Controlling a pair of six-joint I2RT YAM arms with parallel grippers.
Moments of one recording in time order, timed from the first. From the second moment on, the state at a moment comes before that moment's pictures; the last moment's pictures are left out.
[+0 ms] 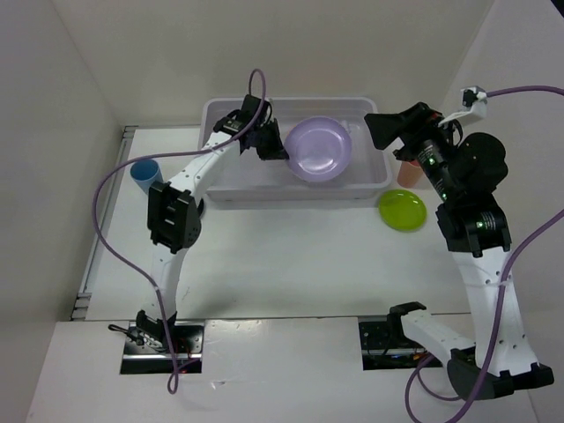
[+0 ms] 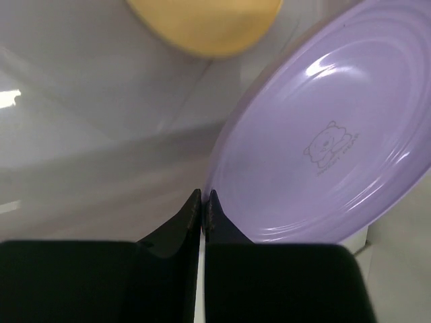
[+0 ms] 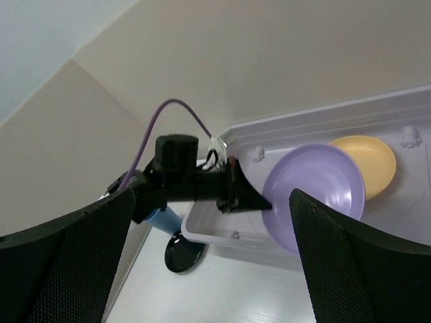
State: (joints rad) left arm -0.44 2.17 2.08 -0.71 0.25 -0.66; right arm 0.18 0.98 1.43 -0.34 -0.15 0.60
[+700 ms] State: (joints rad) left arm -0.28 2.91 3.07 -0.84 0.38 -0.83; right arm 0.15 1.03 1.35 -0.34 -0.12 0.63
